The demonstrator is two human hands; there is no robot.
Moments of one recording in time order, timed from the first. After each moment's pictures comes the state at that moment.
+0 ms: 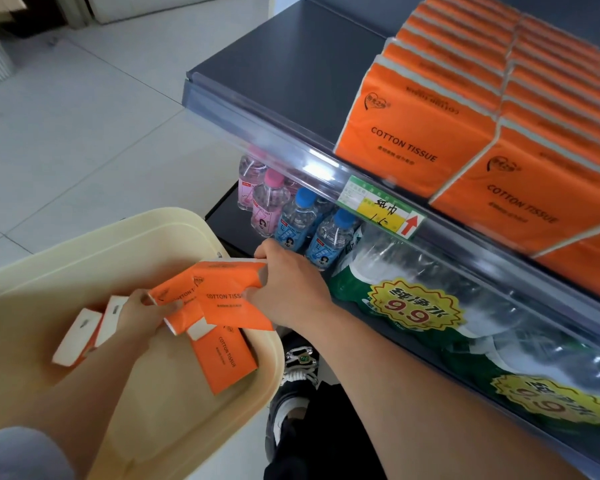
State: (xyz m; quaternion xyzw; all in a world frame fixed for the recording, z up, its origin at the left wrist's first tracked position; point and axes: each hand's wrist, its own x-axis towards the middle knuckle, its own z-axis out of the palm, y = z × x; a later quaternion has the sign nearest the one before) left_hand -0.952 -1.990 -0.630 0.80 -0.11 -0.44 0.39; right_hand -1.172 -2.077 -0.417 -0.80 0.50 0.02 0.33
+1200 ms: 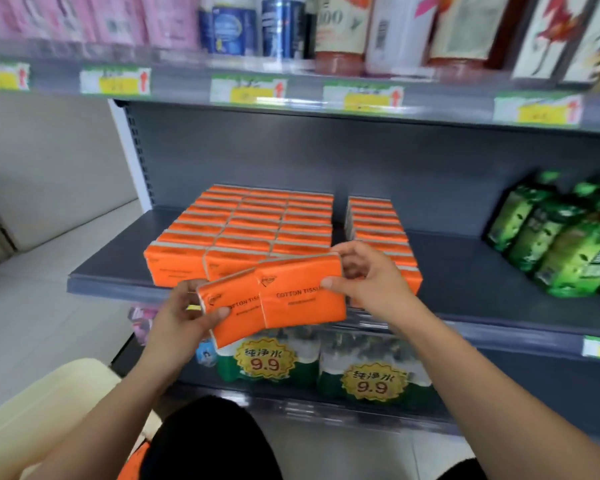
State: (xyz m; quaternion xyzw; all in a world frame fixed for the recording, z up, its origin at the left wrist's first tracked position) left_hand -1.243 -2.002 -0.273 0.55 -0.49 -0.40 0.54; right_hand -1.512 -2.010 -0.204 -0.63 0.51 -0.43 0.39
